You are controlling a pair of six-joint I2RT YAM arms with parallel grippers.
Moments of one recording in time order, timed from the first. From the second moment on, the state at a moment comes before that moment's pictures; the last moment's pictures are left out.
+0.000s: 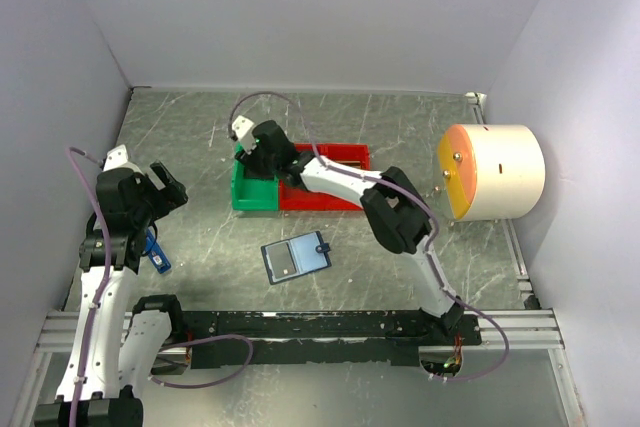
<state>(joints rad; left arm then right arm) 0.07 0.69 0.74 -0.57 -0.06 -0.43 0.85 2.25 1.73 -0.03 0.13 -0.32</state>
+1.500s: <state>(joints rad) -0.47 0.97 0.43 -0.23 0.44 -0.73 0.77 1.59 0.59 0.38 -0.48 0.92</state>
